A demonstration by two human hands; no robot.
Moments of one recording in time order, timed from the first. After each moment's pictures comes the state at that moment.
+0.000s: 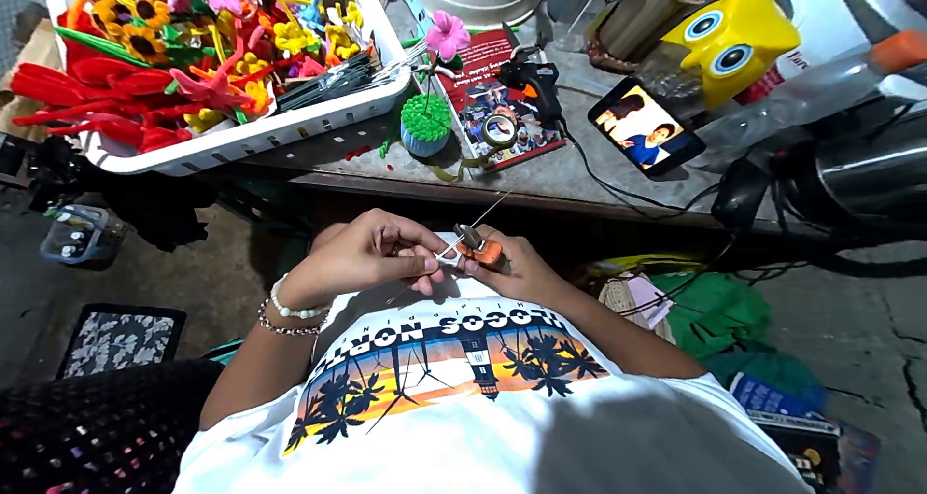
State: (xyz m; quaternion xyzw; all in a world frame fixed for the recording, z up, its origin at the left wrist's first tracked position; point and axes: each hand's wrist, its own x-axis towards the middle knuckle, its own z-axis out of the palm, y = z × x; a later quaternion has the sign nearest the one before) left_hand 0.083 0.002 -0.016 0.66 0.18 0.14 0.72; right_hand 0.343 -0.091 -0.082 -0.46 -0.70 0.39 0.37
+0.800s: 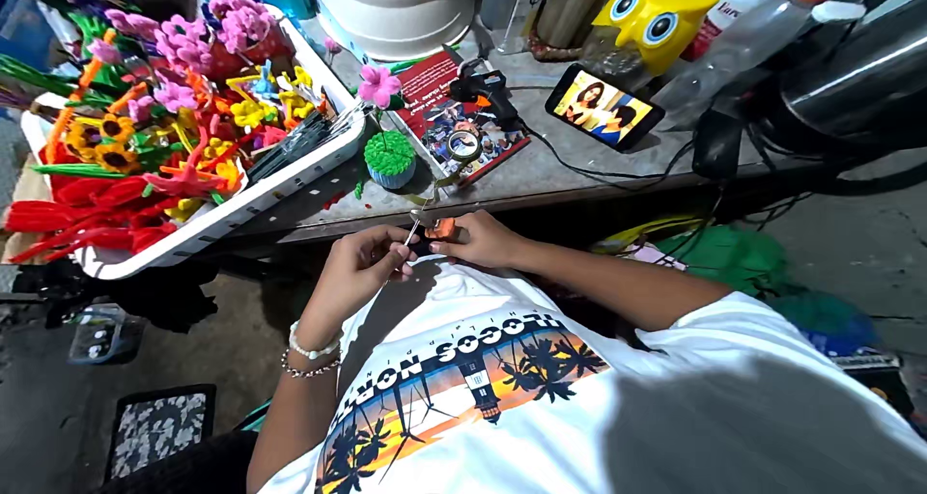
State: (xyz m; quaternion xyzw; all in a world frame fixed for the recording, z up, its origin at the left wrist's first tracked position) left_hand 0.099 0.020 -0.039 0.70 0.34 0.22 0.60; right_hand 0.342 -0.029 -0.075 -0.59 -0.65 0.43 0.21
